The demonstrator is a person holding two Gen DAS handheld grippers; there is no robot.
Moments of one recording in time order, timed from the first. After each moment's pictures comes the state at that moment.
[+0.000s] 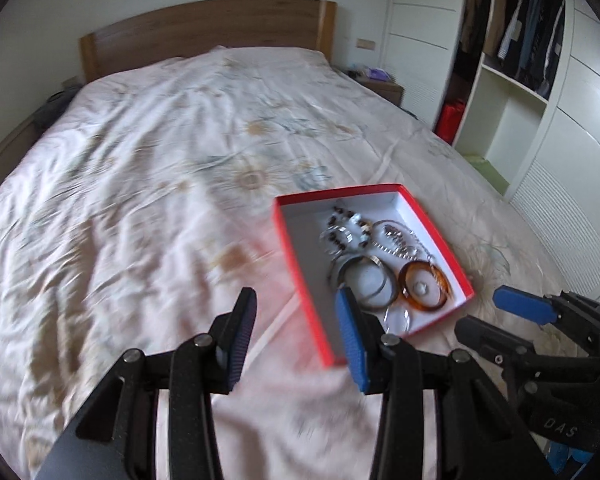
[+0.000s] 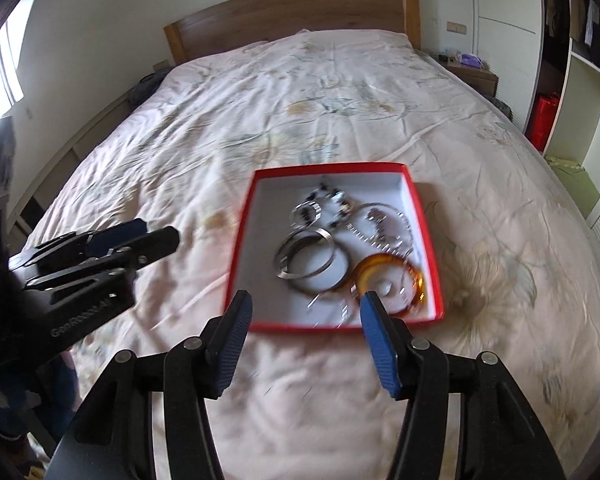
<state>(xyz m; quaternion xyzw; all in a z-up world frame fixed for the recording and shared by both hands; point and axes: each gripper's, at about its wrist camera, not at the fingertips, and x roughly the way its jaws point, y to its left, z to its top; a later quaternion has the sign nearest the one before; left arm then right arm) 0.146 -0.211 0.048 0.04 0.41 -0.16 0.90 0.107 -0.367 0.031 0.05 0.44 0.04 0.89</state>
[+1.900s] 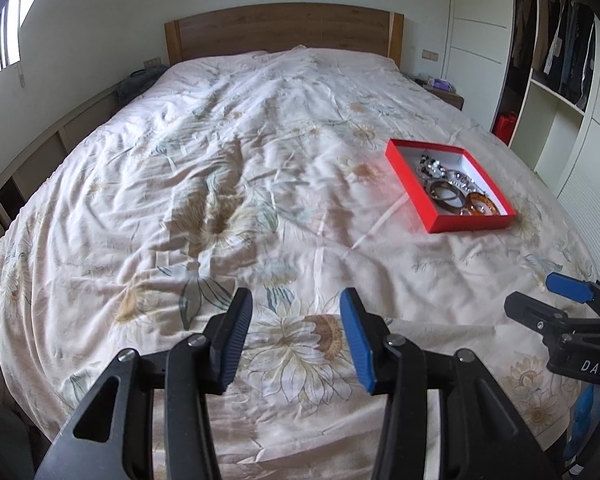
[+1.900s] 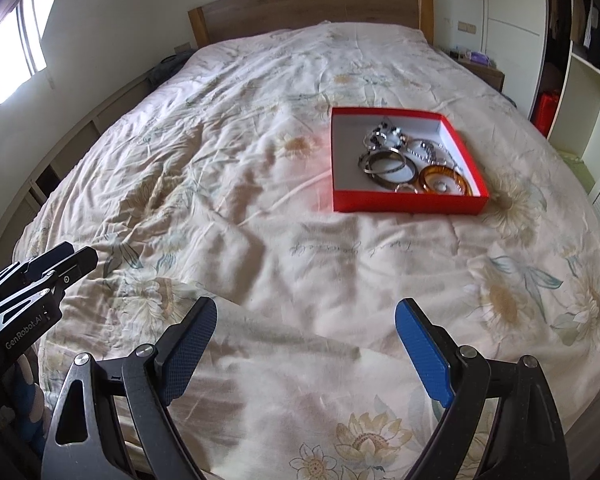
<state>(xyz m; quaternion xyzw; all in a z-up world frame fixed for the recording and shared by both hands) -0.014 -0.064 0.035 0.03 0.40 -0.05 0.91 -0.014 -0.274 0.010 0.05 0.46 0.05 0.89</state>
